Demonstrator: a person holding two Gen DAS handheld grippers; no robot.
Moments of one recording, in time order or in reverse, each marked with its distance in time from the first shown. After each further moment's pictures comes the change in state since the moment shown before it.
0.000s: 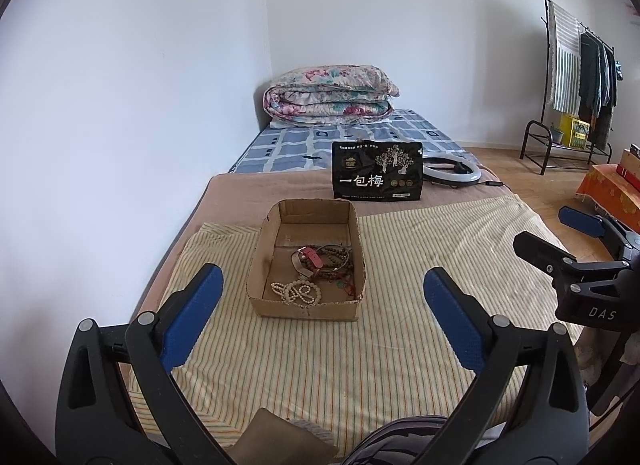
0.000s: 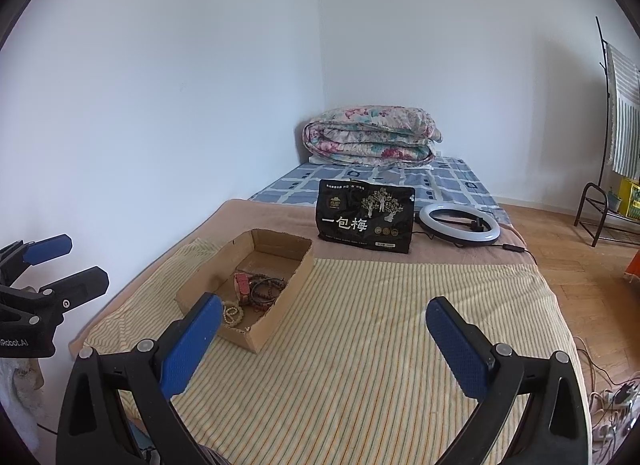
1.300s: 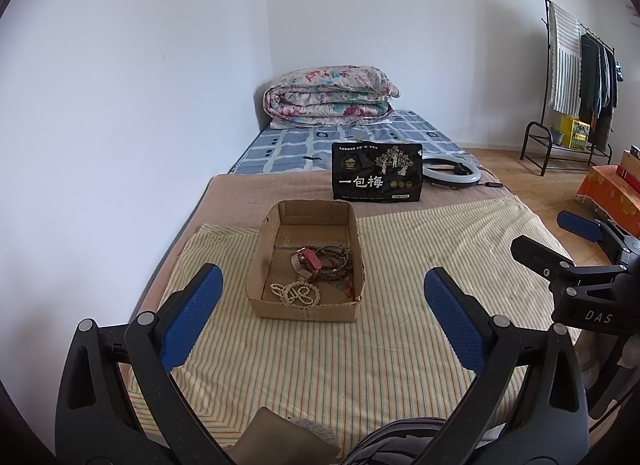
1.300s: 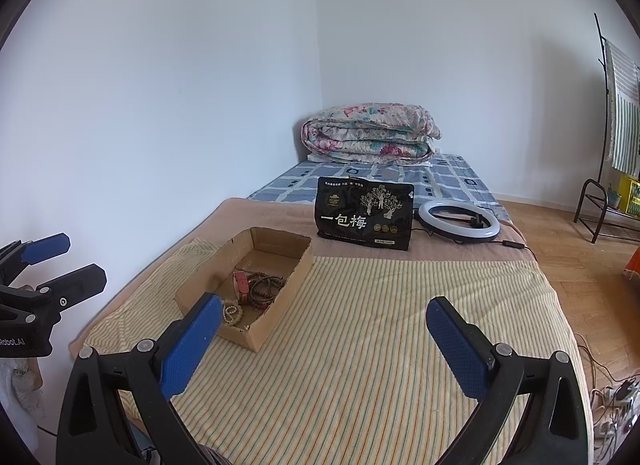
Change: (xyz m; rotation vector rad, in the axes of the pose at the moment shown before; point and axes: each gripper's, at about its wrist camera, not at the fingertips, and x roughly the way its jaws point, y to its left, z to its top) left arm -0.004 -0.001 0.003 0.002 -0.003 -0.002; right arm -0.004 -0.007 0.001 0.012 0.010 0.005
